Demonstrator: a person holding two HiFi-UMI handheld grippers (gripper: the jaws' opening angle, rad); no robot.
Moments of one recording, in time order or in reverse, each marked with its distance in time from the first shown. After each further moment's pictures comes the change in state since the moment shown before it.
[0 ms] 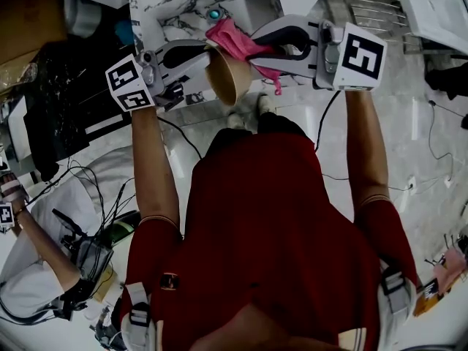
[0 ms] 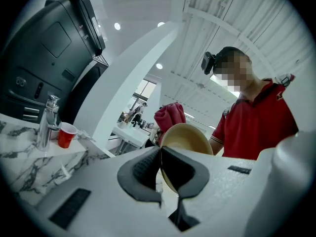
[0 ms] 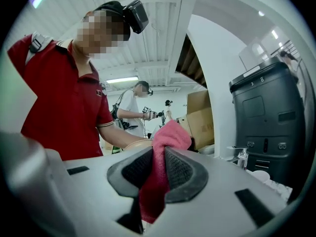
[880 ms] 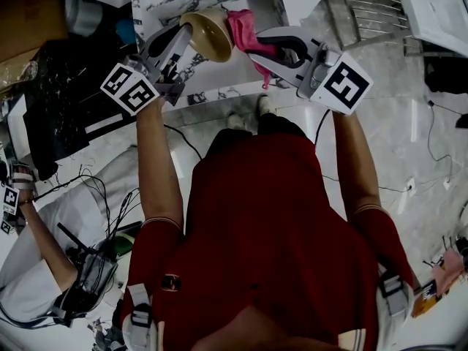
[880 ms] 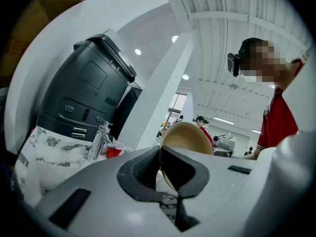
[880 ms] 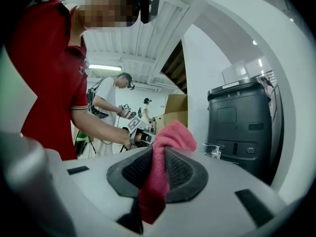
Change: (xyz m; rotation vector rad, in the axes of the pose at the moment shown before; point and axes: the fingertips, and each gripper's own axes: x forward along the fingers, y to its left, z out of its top) left arm -0.045 0.064 0.026 0.007 -0.181 0.467; right arm 0.005 -0.019 -0.026 -0.069 -0.023 -0.340
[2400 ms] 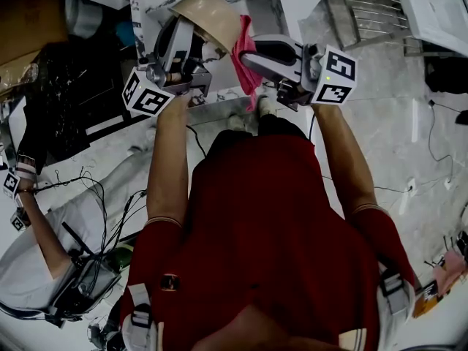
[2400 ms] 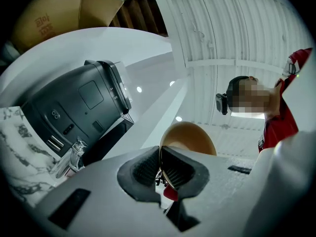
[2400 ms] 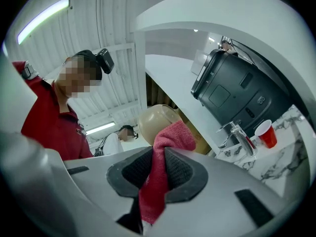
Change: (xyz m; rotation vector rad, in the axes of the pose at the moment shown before) left arm 0.010 -0.035 0.057 -0.118 -0.520 -0.136; right arm 0.000 -0.005 0.003 0.576 -0.369 0.153
